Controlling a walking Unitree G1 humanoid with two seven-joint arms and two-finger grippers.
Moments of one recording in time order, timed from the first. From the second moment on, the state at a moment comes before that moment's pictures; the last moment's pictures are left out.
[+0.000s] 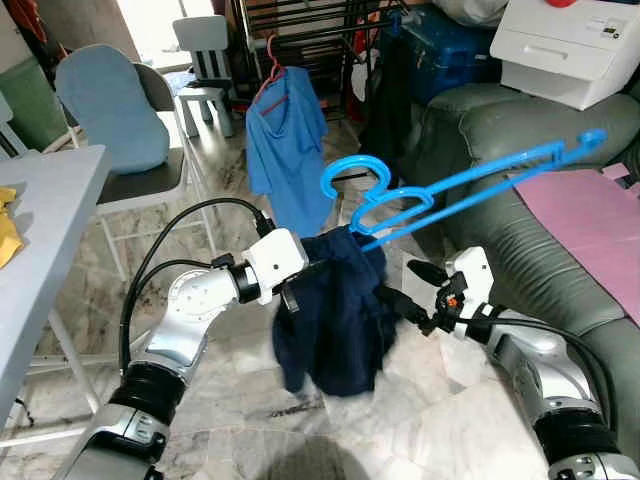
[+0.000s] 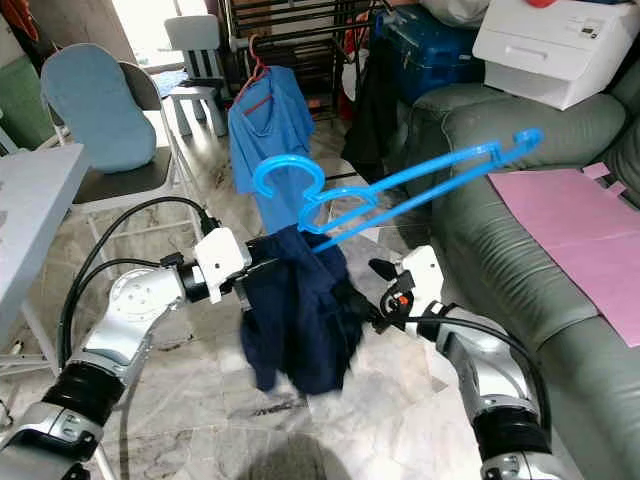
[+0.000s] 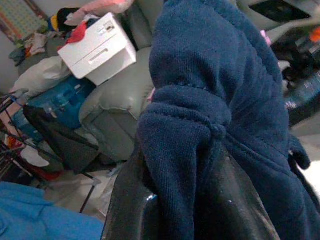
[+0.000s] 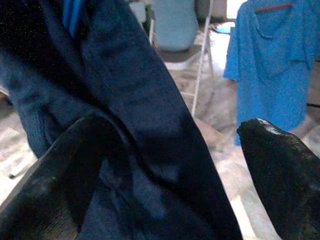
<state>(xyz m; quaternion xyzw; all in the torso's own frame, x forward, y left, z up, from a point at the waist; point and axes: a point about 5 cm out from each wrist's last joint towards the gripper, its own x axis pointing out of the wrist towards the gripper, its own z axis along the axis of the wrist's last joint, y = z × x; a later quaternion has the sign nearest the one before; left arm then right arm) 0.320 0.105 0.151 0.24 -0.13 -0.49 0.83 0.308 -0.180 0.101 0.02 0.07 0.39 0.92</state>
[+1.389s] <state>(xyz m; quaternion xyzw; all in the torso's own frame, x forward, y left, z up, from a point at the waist) 0.318 0.104 0.180 0.19 -0.16 -0.48 0.84 0.291 -0.237 0.047 -0.02 0.22 0.24 0.94</state>
